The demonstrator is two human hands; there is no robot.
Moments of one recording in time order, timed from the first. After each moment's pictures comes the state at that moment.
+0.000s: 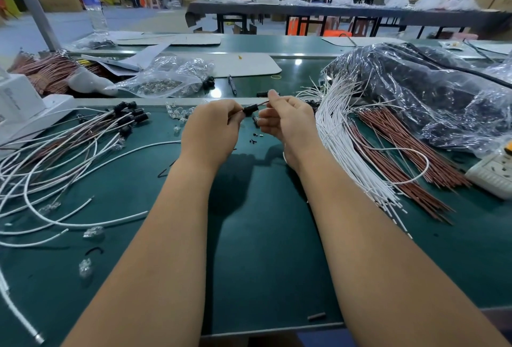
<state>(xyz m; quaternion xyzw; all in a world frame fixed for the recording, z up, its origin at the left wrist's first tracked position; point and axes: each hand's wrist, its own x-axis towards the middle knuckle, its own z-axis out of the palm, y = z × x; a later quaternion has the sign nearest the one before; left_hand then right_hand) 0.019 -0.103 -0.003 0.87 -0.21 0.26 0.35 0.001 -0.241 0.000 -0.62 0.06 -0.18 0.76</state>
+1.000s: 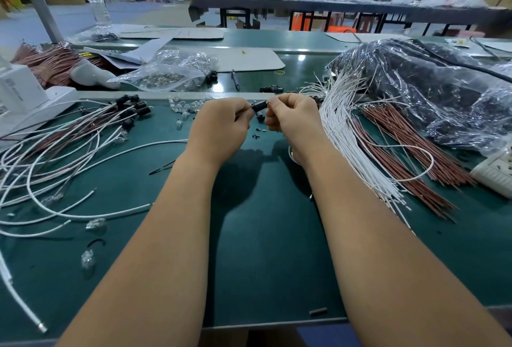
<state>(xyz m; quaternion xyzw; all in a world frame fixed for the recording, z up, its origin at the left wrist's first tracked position) 0.019 -0.105 -0.007 0.86 -0.25 0.24 0.37 -0.001 -0.243 -0.001 -0.72 0.05 -0.21 0.66</state>
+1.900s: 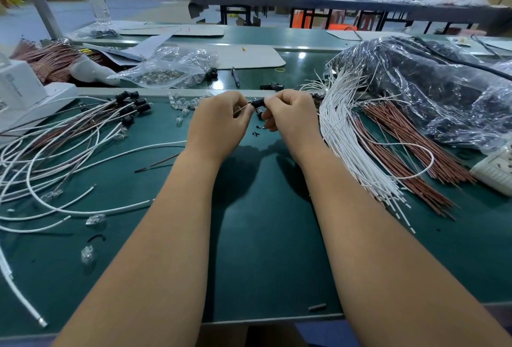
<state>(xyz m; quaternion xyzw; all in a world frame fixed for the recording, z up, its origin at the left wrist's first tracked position) 0.019 -0.105 -0.008 0.86 -0.23 0.26 0.38 -0.001 -0.239 -0.003 -0.78 0.04 -0.24 0.58</state>
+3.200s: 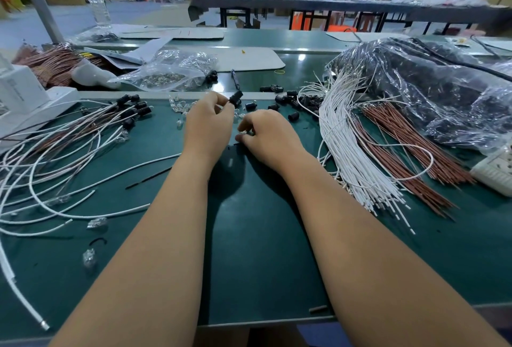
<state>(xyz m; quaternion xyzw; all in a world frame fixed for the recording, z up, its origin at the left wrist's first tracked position) 0.031 -0.100 -0.014 0.83 -0.10 0.19 0.52 0.003 -0.222 -0.015 -0.96 -0.08 -0.17 0.21</state>
